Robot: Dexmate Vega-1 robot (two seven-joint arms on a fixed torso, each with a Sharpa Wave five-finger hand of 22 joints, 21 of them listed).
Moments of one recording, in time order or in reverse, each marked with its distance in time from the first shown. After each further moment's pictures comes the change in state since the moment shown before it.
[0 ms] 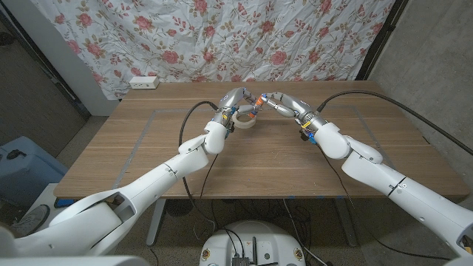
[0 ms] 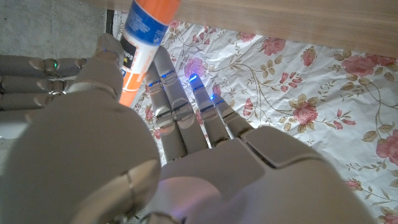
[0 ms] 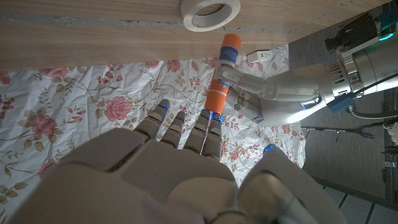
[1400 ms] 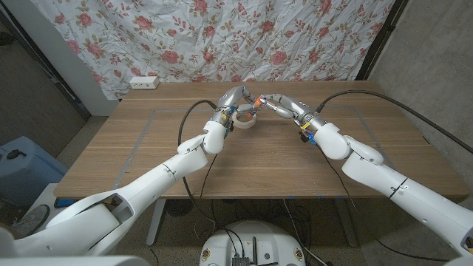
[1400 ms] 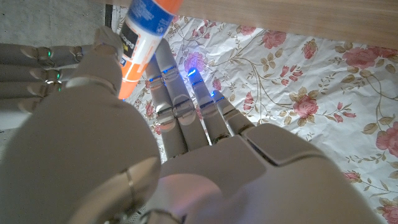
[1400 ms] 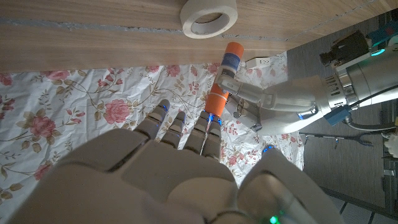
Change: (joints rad) left arm 0.011 0.012 -0.010 -0.031 0.010 0.005 0.012; left_hand 0.001 -0.001 -0.001 0.000 0.001 0.004 0.004 0.021 0.008 0.005 0.006 0.018 0.035 0.036 -0.011 0.007 0.005 0.004 -0.004 0.000 0.000; right arm -0.007 -0.017 -0.015 -0.034 -0.012 -0.045 0.037; right_hand -0.012 0.012 0.000 0.000 0.000 0.000 0.000 -0.002 -0.026 -0.003 0.001 0.001 0.000 0.005 -0.005 0.000 -0.005 0.000 0.000 0.000 0.000
